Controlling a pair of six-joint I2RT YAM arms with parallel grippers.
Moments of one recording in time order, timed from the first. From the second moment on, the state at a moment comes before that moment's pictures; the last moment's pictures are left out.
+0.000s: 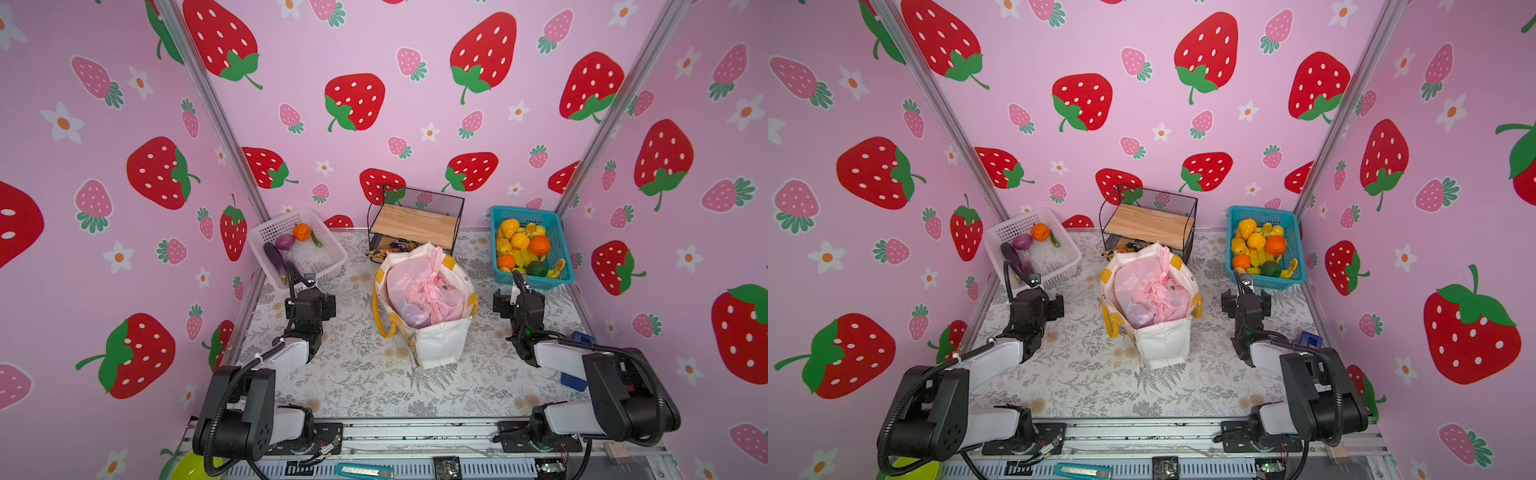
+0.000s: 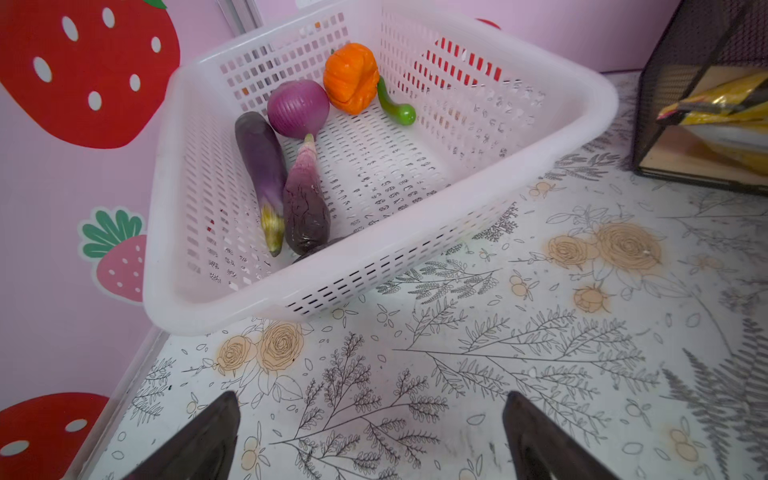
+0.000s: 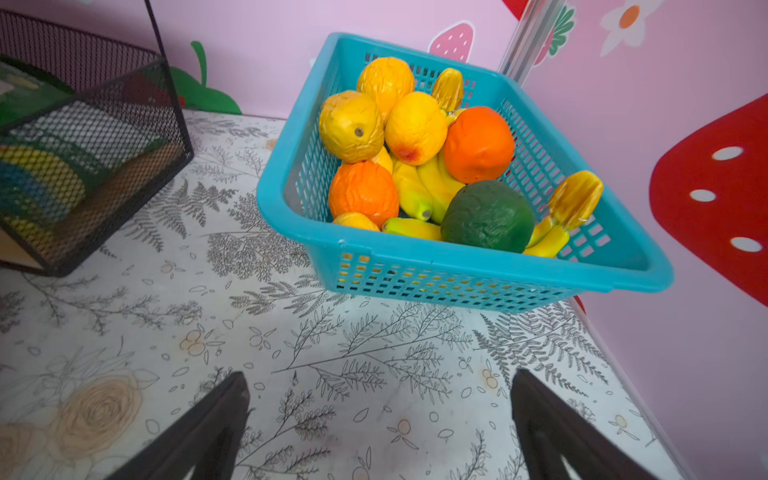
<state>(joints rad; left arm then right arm) -0.08 1.33 0.47 0.37 -0.33 0.05 0.27 1.43 0.38 0.70 0.37 -0.09</state>
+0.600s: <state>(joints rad) -0.03 1.38 0.43 0.48 -0.21 0.08 0.13 1.57 0.28 1.05 0.22 -0.12</state>
